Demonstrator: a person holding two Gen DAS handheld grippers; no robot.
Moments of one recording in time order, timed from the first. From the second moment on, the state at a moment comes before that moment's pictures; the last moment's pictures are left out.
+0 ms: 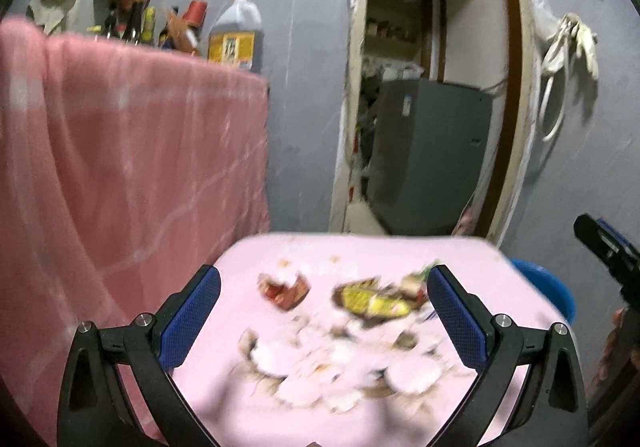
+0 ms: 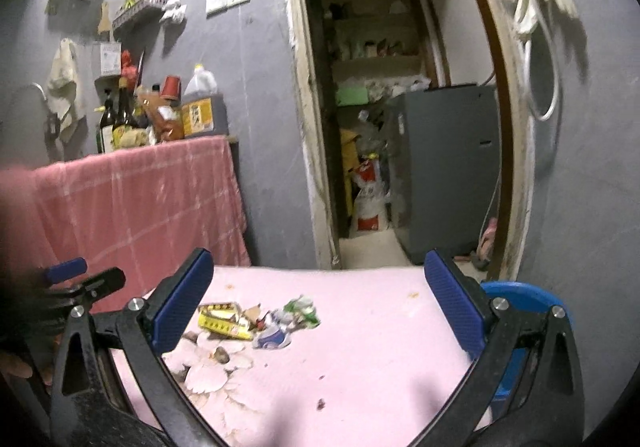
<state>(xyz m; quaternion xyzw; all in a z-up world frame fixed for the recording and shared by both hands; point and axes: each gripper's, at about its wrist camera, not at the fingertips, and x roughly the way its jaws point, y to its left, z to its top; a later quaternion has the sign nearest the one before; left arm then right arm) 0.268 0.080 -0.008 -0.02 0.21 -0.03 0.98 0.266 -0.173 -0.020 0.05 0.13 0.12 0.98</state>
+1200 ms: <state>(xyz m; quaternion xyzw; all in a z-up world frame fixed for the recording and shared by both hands) 0.364 0.129 -0.064 -0.07 0.39 -0.05 0.92 0.349 -0.066 -0.117 -0.01 0.42 0.27 0.87</state>
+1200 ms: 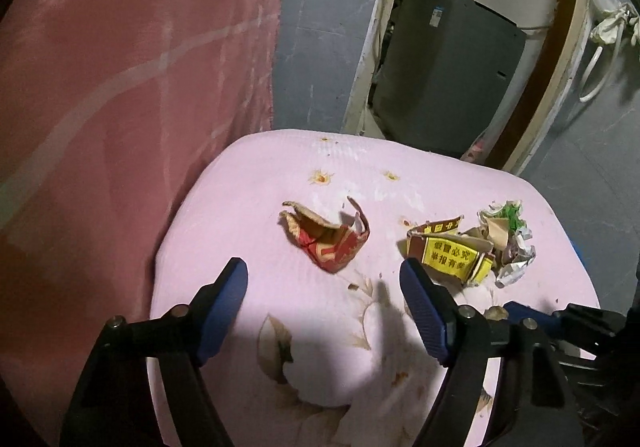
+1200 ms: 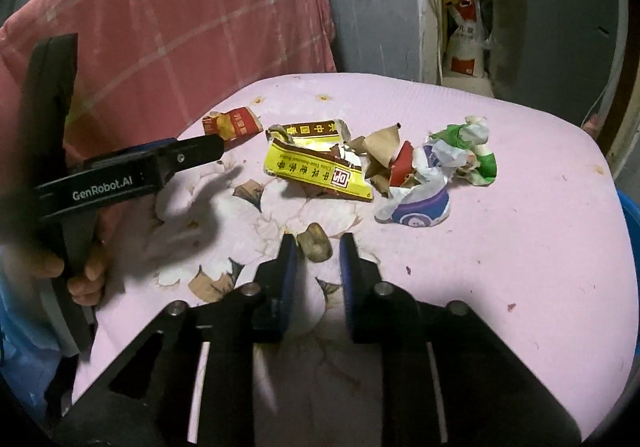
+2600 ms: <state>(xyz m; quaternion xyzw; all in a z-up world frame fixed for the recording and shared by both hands) 0.314 0.065 -0.037 -0.13 0.34 -0.11 0.92 0.308 -0.118 -0.069 0.05 0.29 0.26 0.92</state>
